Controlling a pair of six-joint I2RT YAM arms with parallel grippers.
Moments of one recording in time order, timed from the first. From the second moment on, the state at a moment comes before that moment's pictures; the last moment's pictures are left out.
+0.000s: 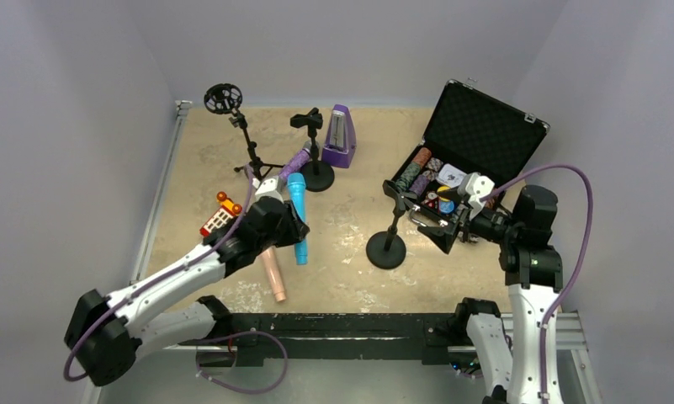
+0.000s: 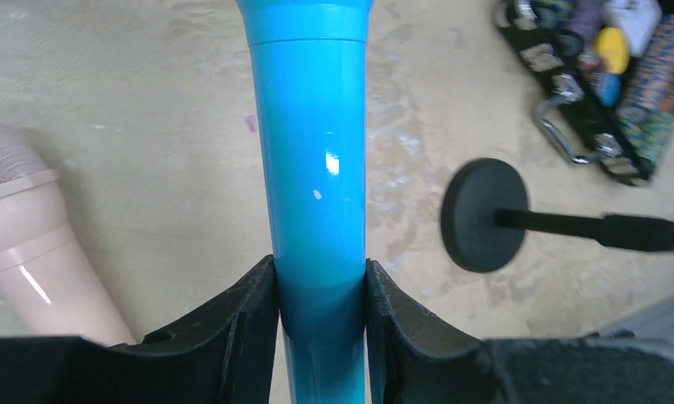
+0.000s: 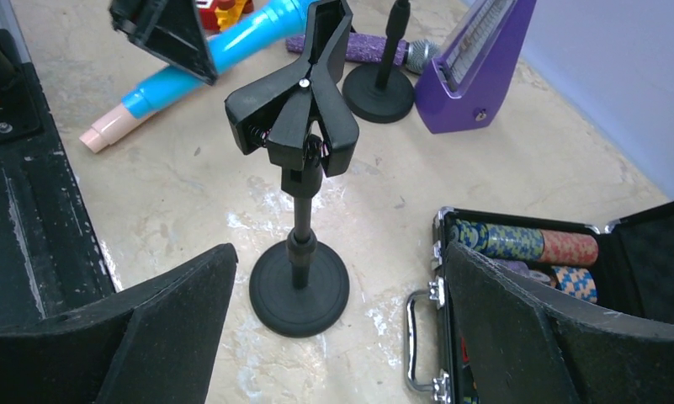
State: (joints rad) left arm -0.73 1.09 0.68 -0.36 -0.24 -0.83; right arm -0.15 0.65 0.85 -0.63 -1.09 -0.51
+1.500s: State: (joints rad) left arm -0.81 1.13 1.00 0.27 0.56 -0.22; right arm 0.19 1.05 1.38 -0.24 -1.21 0.39
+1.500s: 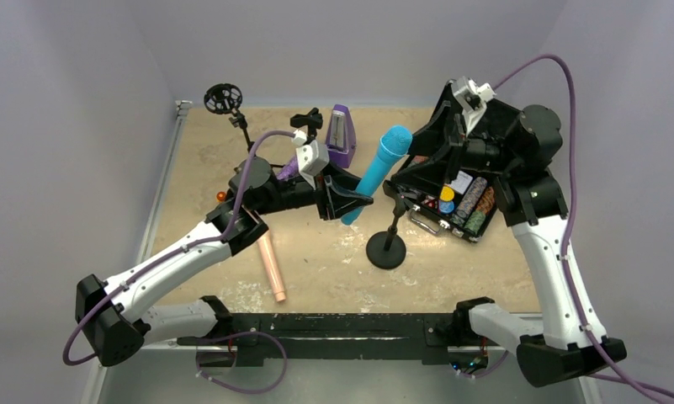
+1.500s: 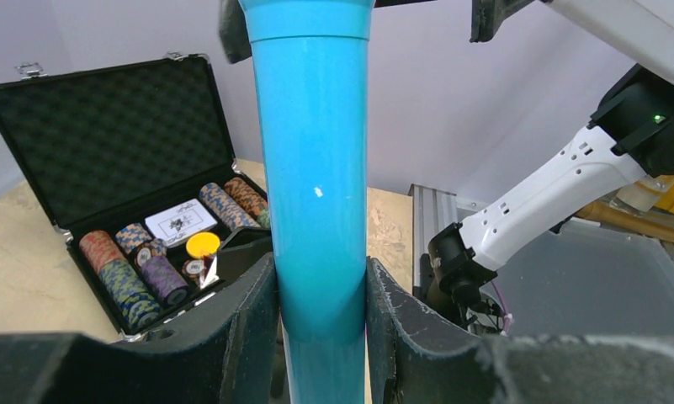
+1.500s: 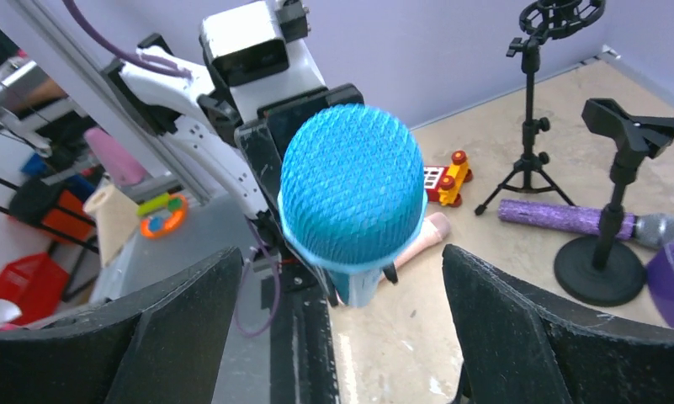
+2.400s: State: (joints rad) left arm -0.81 1.19 0.96 0.40 0.65 -0.37; right arm 0.28 1.13 1.40 0.01 -1.18 0.65
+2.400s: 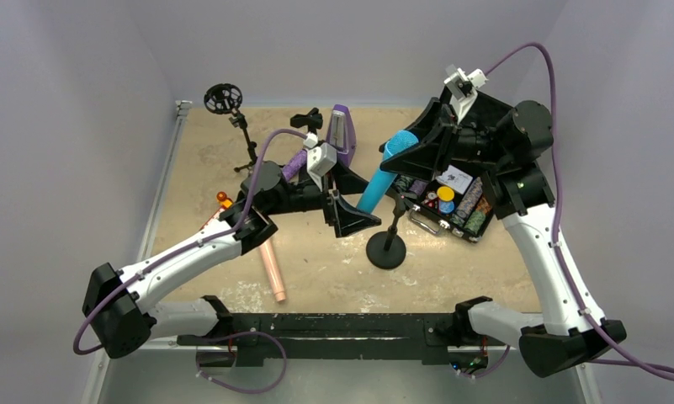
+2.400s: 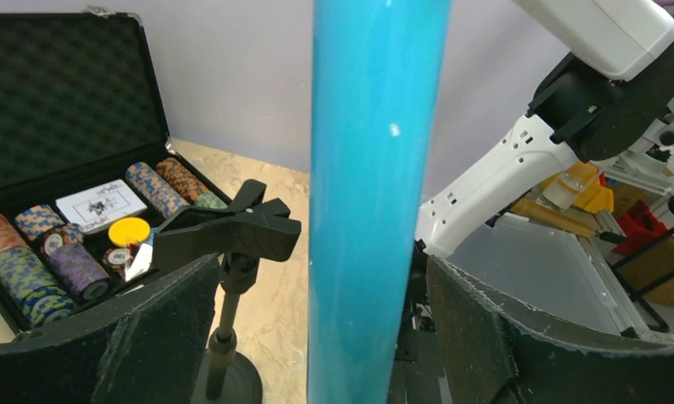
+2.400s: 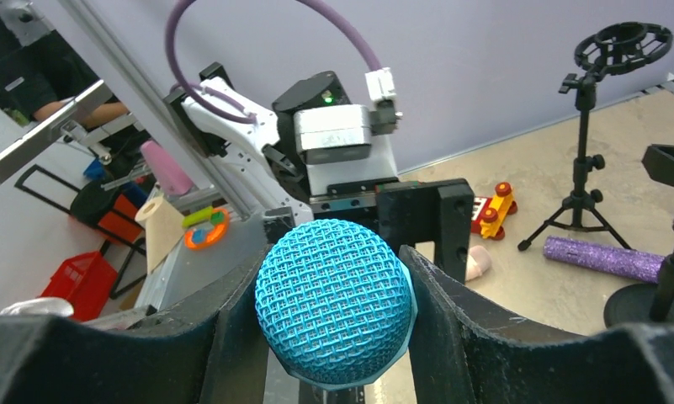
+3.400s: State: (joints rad) left arm -0.75 0.83 0.67 0.23 0.58 -0.17; right arm 0.31 0.94 1.35 -0.67 -0.89 -0.25
